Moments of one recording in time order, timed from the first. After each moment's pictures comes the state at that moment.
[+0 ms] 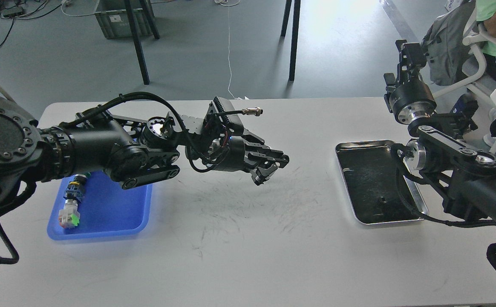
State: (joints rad) left arm -1.38 0.03 0.50 -0.86 1.36 0.14 -0.49; right arm 0.89 -0.33 0.39 0.67 -0.21 -0.24 0.49
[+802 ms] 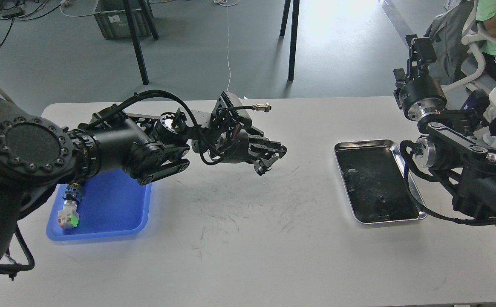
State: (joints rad) left arm -1.35 0.00 0.58 -0.69 1.29 0.10 -0.49; right arm 0.89 -0.36 0.39 0.67 -0.21 -0.23 0.49
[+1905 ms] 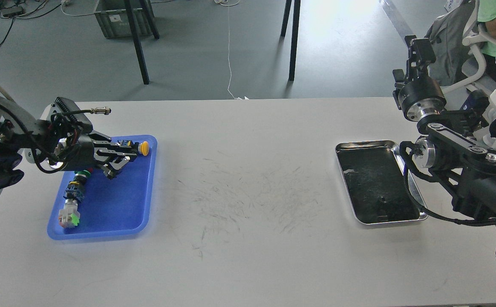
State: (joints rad) left arm -1.30 0.69 0.64 -0.95 1.51 0.11 -0.49; right arm 0.89 -0.36 0.39 0.68 -0.22 -0.23 0.49
